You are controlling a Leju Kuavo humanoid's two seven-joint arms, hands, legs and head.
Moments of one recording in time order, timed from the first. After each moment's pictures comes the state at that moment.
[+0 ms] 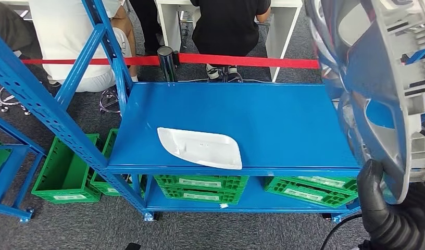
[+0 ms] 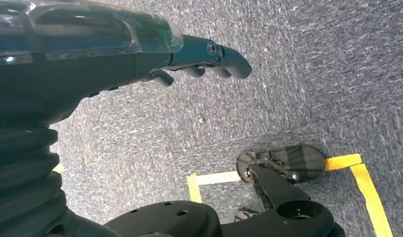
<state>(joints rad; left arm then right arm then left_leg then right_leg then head) -0.13 0.08 -1.08 -0.21 0.81 0.27 -0.07 0.04 -0.32 0.39 -2.31 0.60 -0.68 0.02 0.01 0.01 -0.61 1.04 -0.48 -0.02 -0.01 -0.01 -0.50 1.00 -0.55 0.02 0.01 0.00</state>
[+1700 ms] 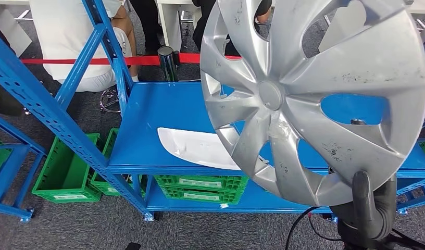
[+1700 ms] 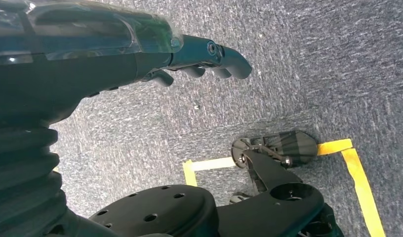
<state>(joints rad) -0.13 0.08 -1.07 -0.21 0.85 0.23 -0.10 0.03 -0.33 0.37 -2.22 -0.60 -0.23 -0.35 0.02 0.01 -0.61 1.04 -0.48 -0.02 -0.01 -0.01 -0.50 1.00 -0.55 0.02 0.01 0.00</state>
